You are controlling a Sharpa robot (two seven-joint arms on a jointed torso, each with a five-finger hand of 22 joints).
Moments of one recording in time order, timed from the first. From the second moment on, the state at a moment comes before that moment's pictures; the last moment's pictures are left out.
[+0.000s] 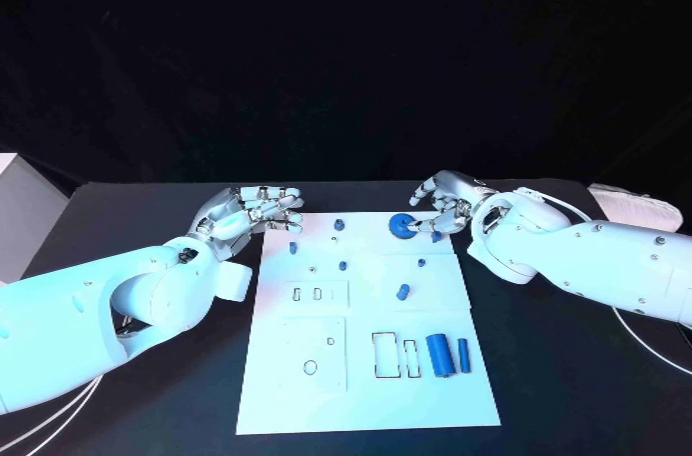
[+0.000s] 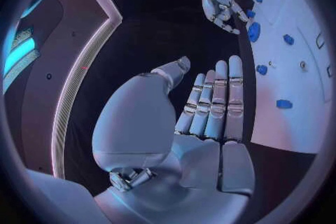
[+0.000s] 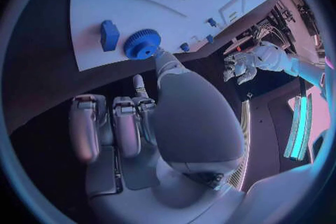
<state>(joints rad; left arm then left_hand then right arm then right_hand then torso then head) 1.18 -0.93 -0.03 1.63 0.00 -0.27 0.43 1.36 -0.17 0.49 0.03 0.06 0.91 0.23 0.19 0.12 1.05 0.17 0.07 0.07 1.05 0.11 0.35 0.36 0.18 0.93 0.19 0.64 0.35 1.34 -0.77 -0.17 1.40 -1.26 -0.44 -0.22 1.46 -0.21 0.10 0.29 0.27 0.87 0.18 0.16 0.35 1.47 0.08 1.57 1.31 1.47 0.01 1.56 1.31 0.05 1.46 0.11 1.49 1.31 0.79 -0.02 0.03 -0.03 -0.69</state>
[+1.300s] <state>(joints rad) 1.18 -0.94 -0.03 1.63 -0.01 -0.27 0.43 1.35 -0.18 0.49 0.03 0.06 0.91 0.23 0.19 0.12 1.05 0.17 0.07 0.07 1.04 0.11 0.36 0.37 0.18 0.92 0.19 0.66 0.36 1.33 -0.72 -0.17 1.36 -1.27 -0.40 -0.28 1.48 -0.18 0.21 0.28 0.29 0.96 0.15 0.20 0.35 1.47 0.07 1.57 1.31 1.47 0.00 1.57 1.31 0.03 1.47 0.11 1.54 1.31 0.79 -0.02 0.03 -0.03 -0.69</state>
